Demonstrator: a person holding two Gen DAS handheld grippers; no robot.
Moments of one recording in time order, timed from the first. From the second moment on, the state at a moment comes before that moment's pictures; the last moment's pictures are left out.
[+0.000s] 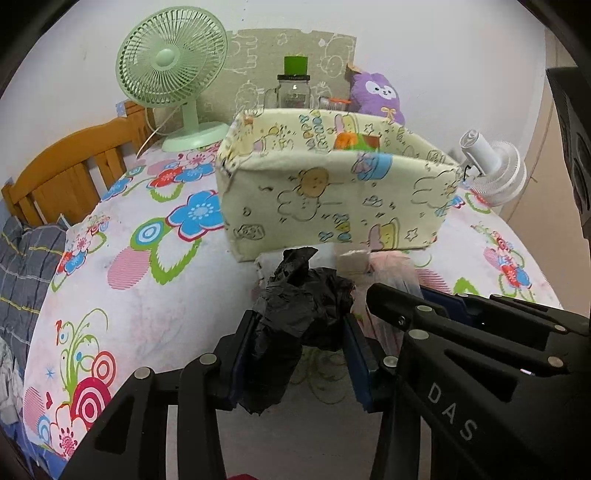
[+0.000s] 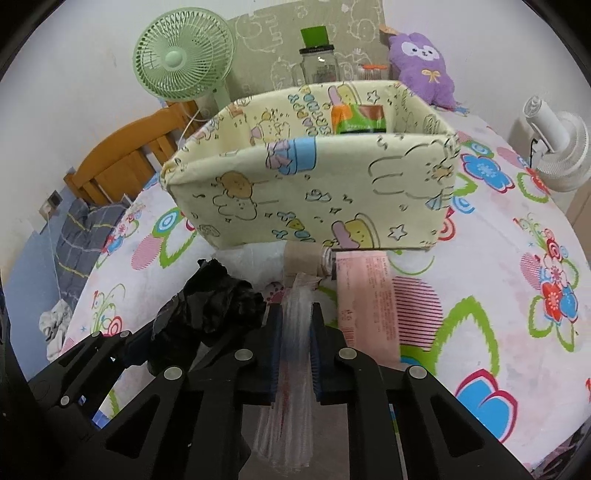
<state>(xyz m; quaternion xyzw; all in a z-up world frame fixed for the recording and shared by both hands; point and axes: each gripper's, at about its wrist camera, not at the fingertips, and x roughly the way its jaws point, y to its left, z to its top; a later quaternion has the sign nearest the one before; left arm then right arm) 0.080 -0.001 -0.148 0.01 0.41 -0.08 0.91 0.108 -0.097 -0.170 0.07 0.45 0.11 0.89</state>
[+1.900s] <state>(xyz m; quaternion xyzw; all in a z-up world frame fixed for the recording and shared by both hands) 0.069 -0.044 -0.030 0.02 0.29 -0.10 0.95 0.085 -0.140 -0.040 0.02 0.29 0.09 0.95</state>
